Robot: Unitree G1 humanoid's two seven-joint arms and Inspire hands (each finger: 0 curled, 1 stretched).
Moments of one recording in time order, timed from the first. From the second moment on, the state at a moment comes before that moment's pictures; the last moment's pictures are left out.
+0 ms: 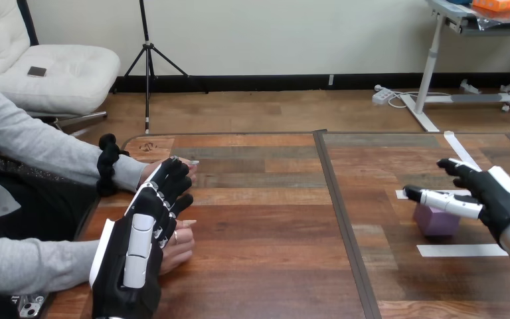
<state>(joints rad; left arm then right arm) 0.20 0.01 0.06 0.18 -0.26 -0.51 -0.35 -0.59 -0.55 -0.03 1.25 -0.24 -0.35 0.13</state>
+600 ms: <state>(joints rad) 0.22 0.03 0.06 0.18 -0.29 -0.51 -0.38 -0.59 -0.55 0.03 1.25 -0.29 -0.30 0.13</state>
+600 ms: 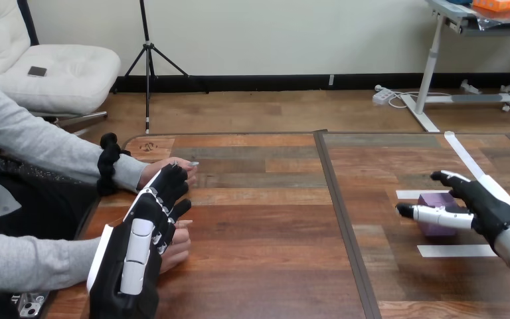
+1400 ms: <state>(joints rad) 0.22 0.03 0.06 0.18 -0.31 -0.50 -0.41 -0.58 -0.55 0.07 1.25 -0.30 -0.31 0.06</state>
